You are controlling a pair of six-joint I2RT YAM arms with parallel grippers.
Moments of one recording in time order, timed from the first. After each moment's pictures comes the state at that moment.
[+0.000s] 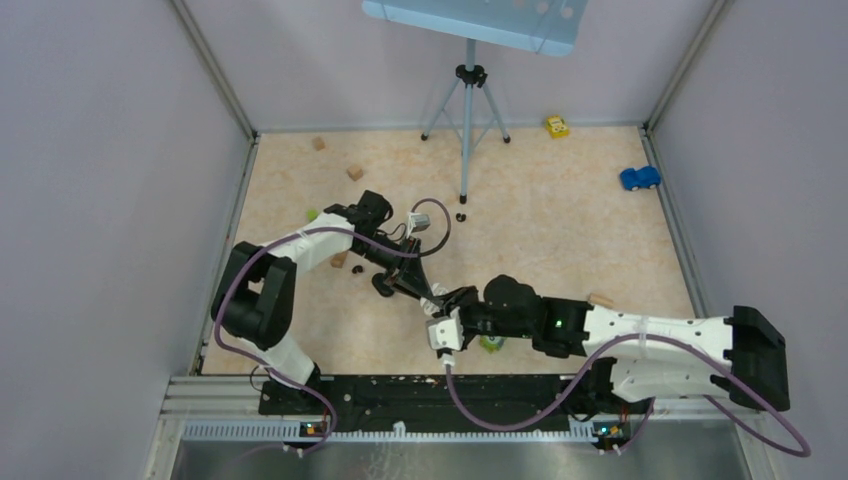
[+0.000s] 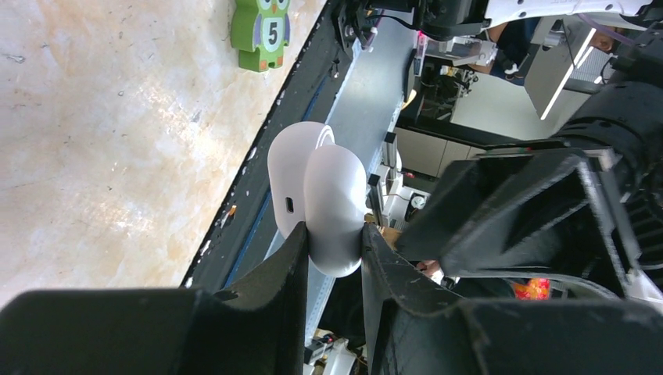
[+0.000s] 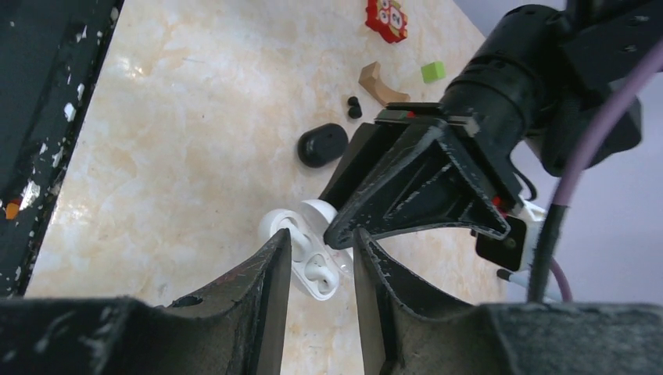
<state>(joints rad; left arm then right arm) -0.43 1.66 1.06 -0.76 1.18 -0.18 1.25 1.09 0.67 0.01 -0.08 -0.88</state>
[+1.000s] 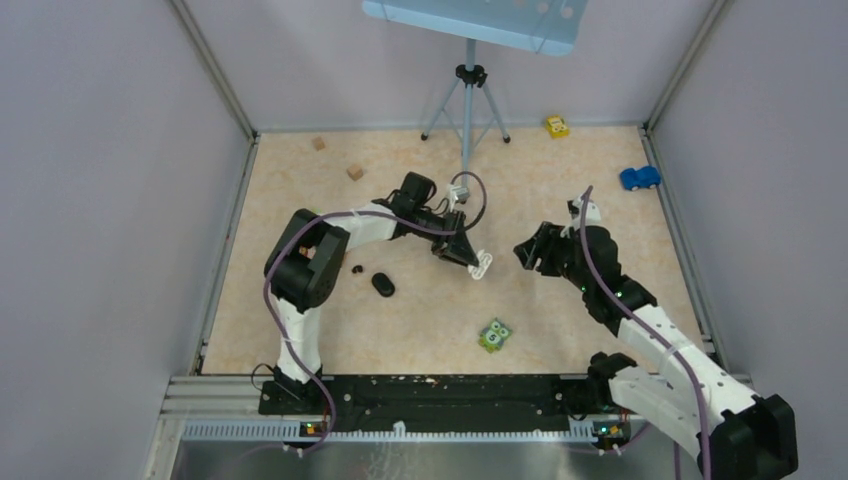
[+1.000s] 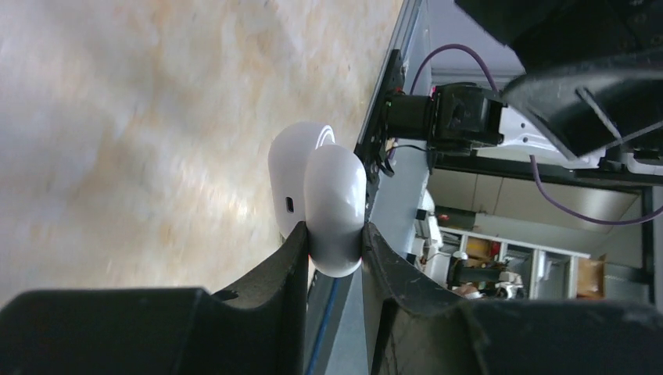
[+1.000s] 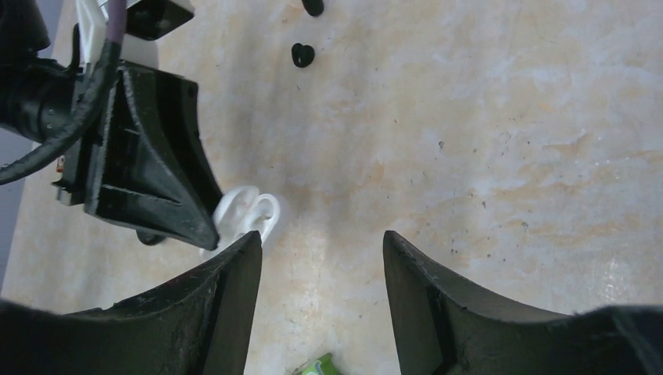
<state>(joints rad) -0.53 1.97 1.23 -0.14 1.11 -0.53 0.42 0.84 0.53 -0.13 -0.01 0.54</state>
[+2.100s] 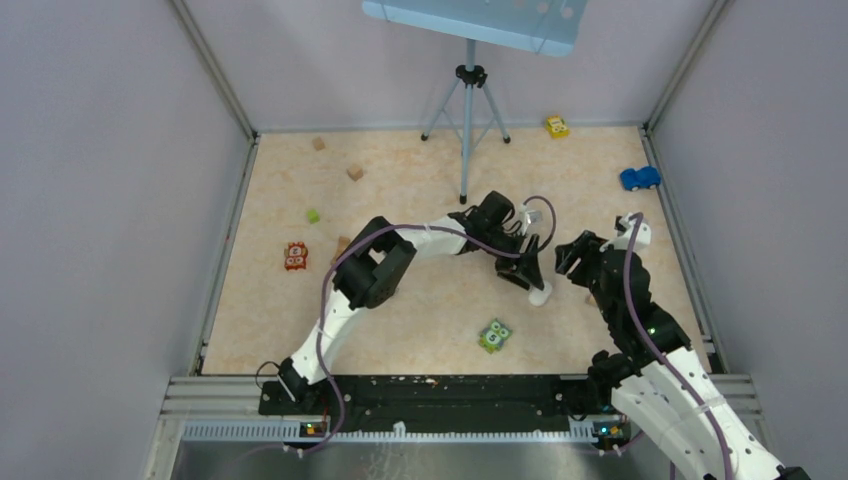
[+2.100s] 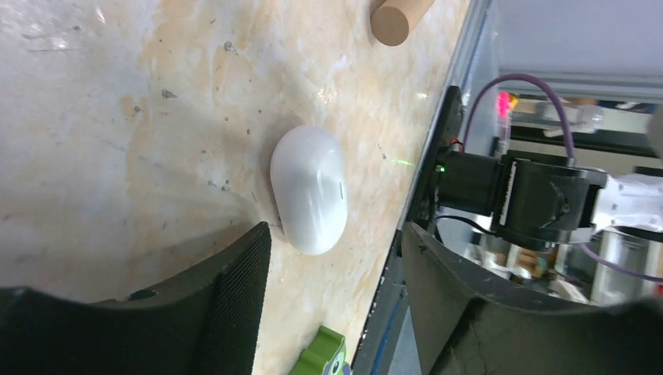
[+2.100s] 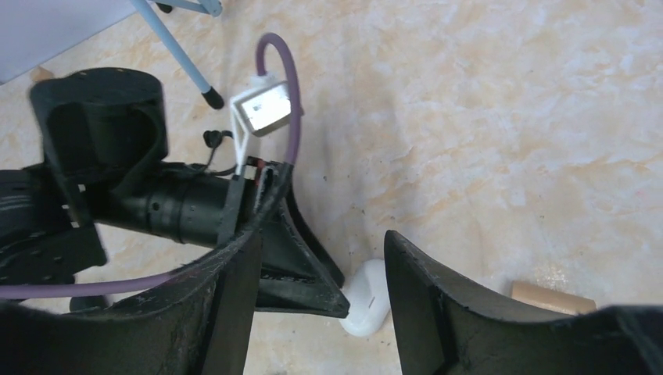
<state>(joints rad) -0.84 2.40 1.72 -0.09 0.94 -0.65 0.42 0.51 0.53 -0.39 0.35 0.56</state>
